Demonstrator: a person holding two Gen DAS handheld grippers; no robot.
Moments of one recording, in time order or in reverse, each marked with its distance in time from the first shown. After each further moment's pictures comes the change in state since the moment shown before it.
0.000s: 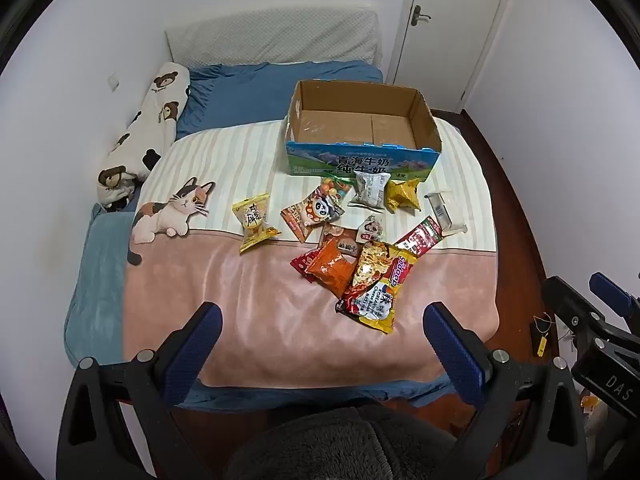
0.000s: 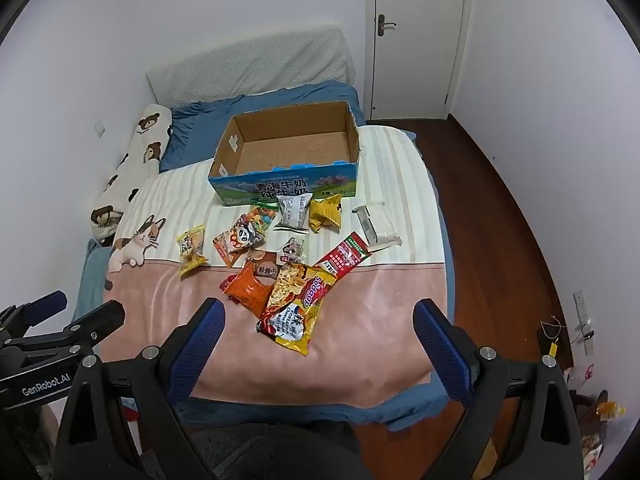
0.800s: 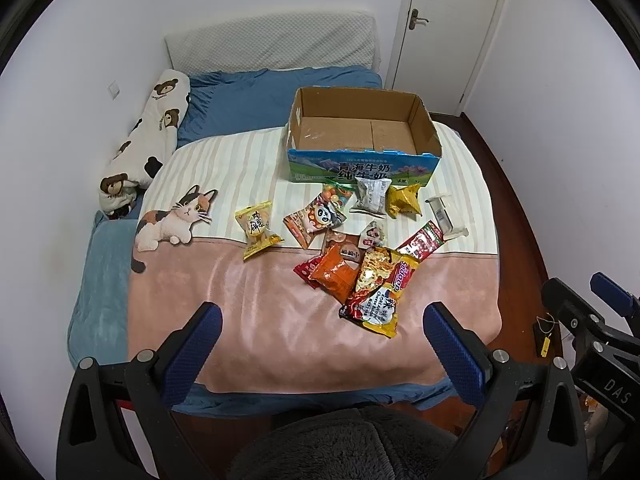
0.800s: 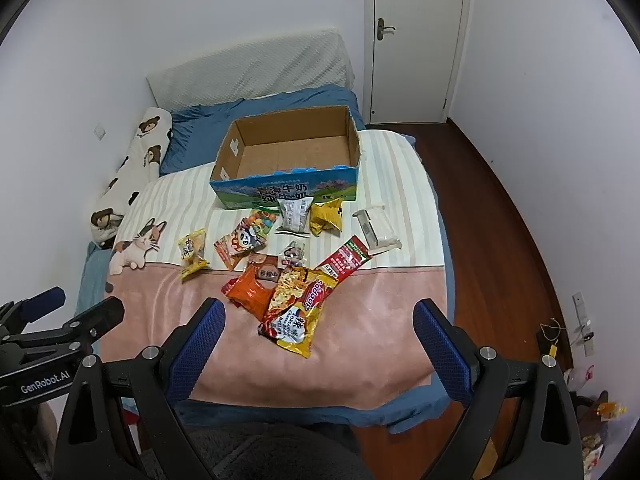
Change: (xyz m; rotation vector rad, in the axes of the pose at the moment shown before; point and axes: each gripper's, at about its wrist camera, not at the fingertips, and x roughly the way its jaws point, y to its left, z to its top) left arm -0.007 0.002 0.009 0.008 -0.016 0.009; right arm -0.001 0.008 0.003 0.001 -0.012 -0.003
